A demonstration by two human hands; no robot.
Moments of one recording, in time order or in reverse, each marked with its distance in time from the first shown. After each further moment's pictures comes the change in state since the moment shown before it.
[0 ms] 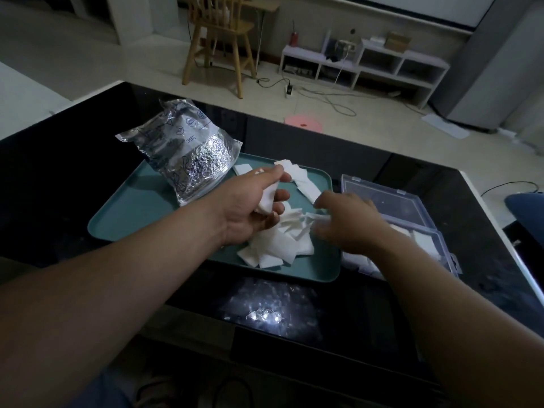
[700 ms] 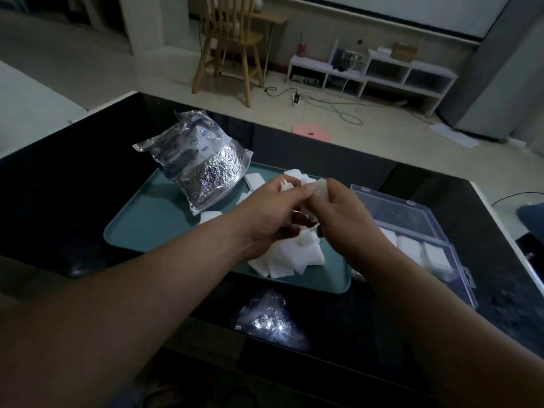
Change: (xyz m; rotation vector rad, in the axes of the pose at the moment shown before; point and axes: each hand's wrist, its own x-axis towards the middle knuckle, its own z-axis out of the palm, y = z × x) left_hand -0.005 -0.004 0.014 0.130 -0.027 0.139; right_hand -0.024 -0.058 -0.016 0.926 0.199 -0.006
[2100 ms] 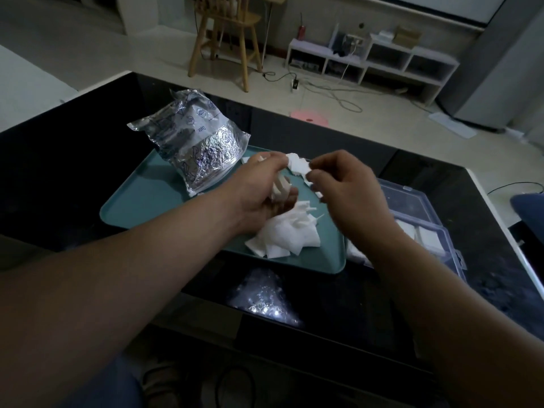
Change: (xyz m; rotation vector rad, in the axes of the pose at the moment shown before) left_hand 0.000 0.006 -0.004 -0.220 0.165 -0.066; right_hand -0.006 0.001 -0.009 -0.081 0.155 -0.172
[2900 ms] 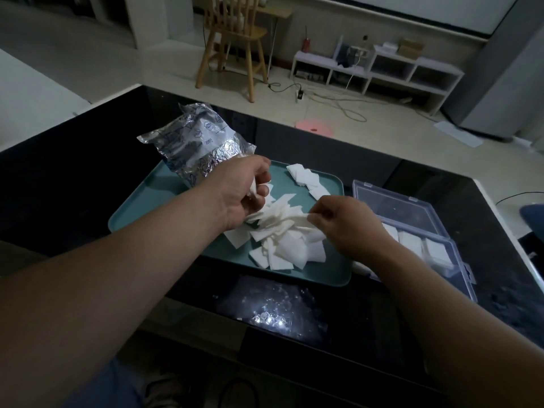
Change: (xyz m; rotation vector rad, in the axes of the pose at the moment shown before) left_hand 0.015 0.021 -0.031 0.038 0.141 0.015; right_hand 0.016 0.041 0.004 -0.513 -0.260 0.007
